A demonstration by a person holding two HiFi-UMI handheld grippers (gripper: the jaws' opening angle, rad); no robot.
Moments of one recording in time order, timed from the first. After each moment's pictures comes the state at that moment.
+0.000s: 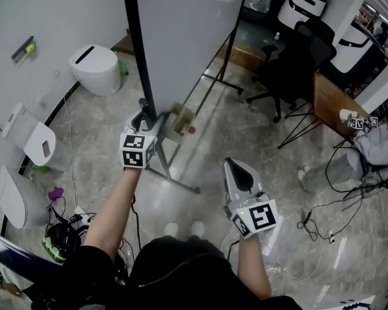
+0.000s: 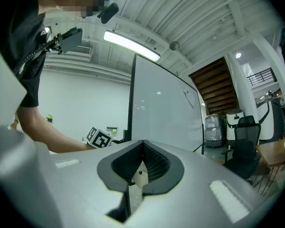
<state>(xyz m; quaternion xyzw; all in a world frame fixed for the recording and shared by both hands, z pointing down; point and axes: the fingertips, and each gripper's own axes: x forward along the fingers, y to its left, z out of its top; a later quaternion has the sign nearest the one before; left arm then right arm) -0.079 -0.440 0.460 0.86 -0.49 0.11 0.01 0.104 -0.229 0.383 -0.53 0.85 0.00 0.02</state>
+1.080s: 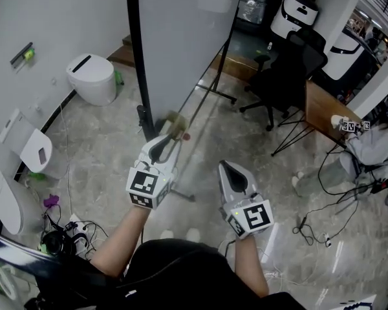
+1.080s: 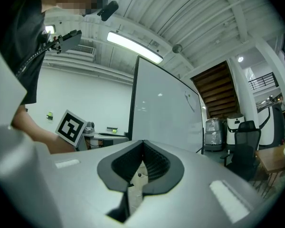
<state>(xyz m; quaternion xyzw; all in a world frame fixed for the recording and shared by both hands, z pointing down) -0.006 -0.313 0.386 0.91 -0.40 0.01 -0.02 0.098 -0.221 0.374 -0.53 0.85 0.03 0.02</state>
